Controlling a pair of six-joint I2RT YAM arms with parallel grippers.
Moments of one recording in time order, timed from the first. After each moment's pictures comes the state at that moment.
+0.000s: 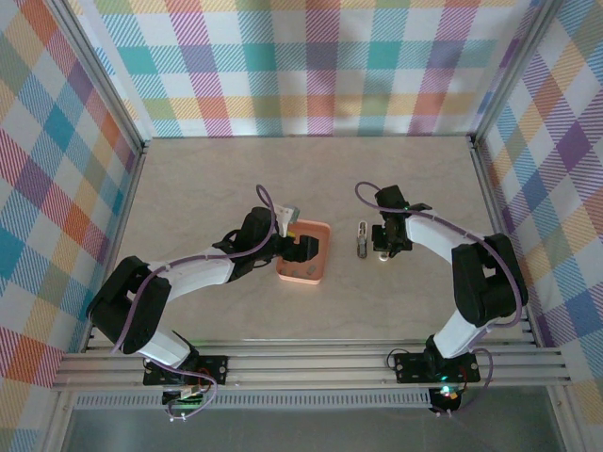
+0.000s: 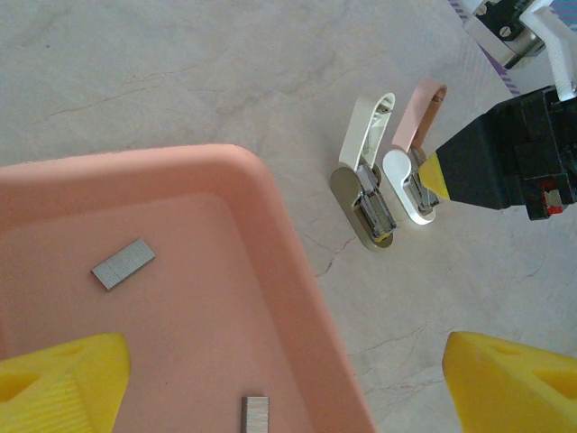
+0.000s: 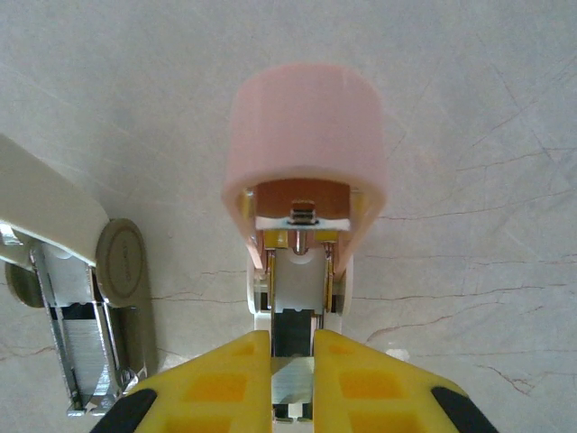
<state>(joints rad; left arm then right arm) -0.65 1.52 0.76 0.18 0.27 -0.41 0.33 1.64 1.00 -0.63 0.08 0.35</state>
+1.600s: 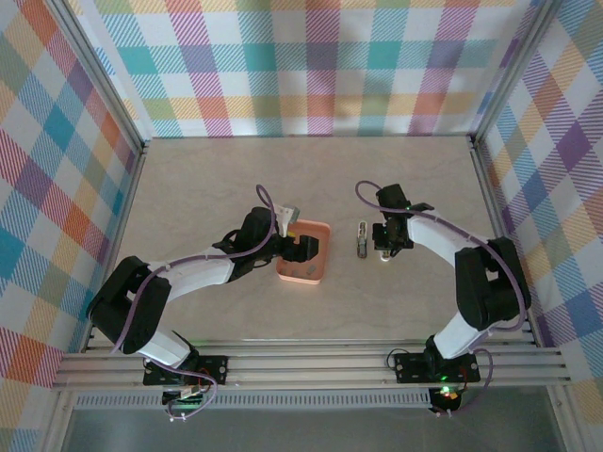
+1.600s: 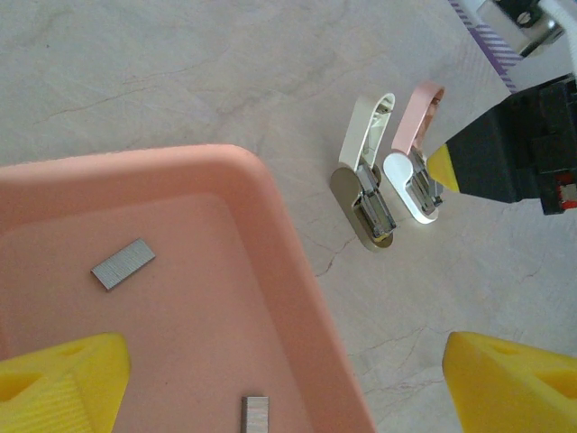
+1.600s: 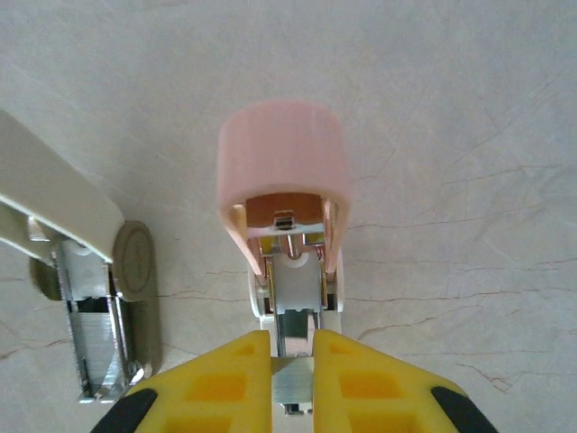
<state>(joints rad) -0.65 1.52 0.76 0.18 0.27 -0.41 0.33 1.60 1.00 -0.63 0.09 0.32</state>
